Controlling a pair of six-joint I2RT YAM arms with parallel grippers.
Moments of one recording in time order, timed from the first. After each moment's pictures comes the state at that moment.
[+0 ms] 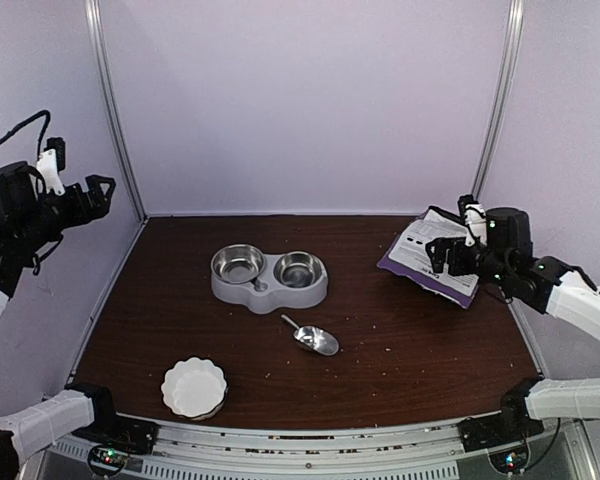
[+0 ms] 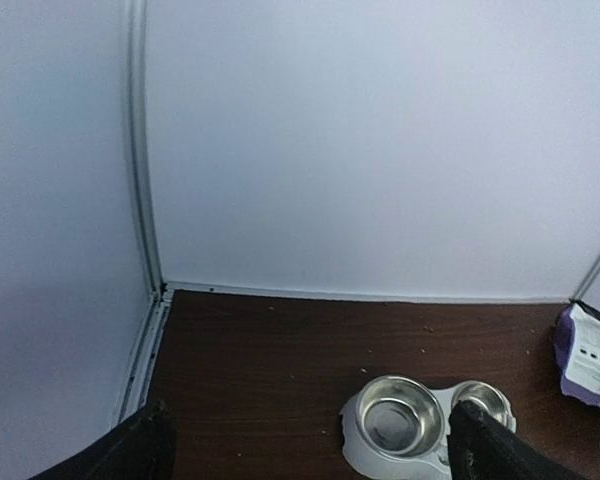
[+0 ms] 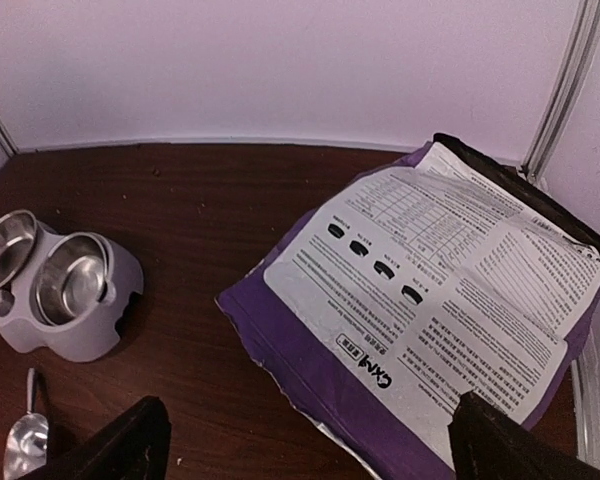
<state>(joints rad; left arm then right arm) -0.05 0.79 1.12 -0.49 0.04 -0.19 0.42 0.97 0.75 -0.21 0.19 0.20</state>
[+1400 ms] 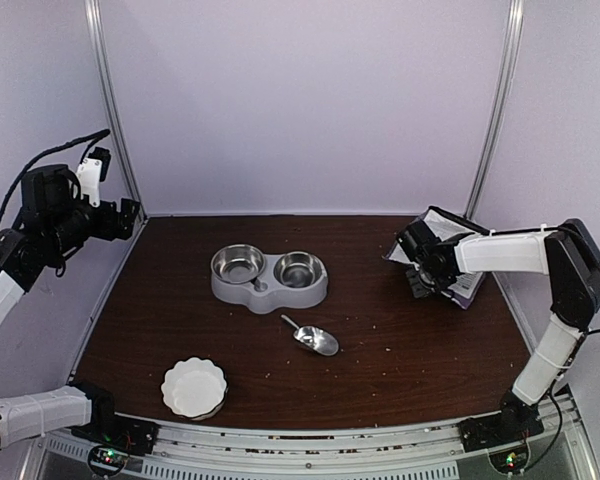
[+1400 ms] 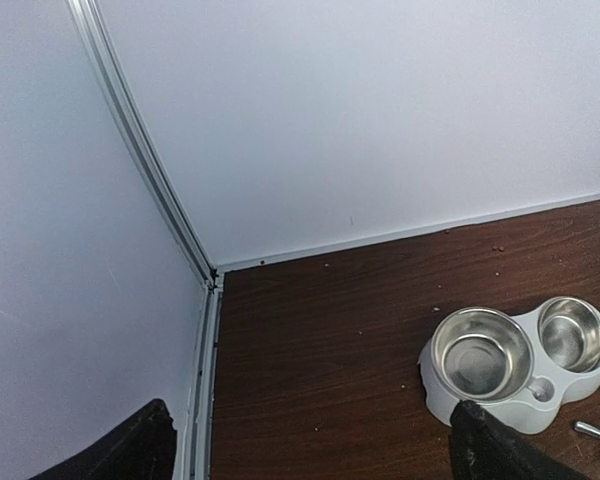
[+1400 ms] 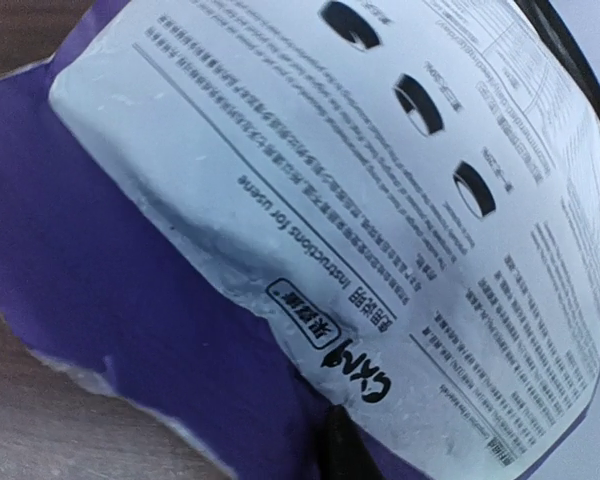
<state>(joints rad) -0.28 0.87 1.09 -0.51 -0.23 0.10 0.50 1.70 1.05 -0.49 0.58 0.21</state>
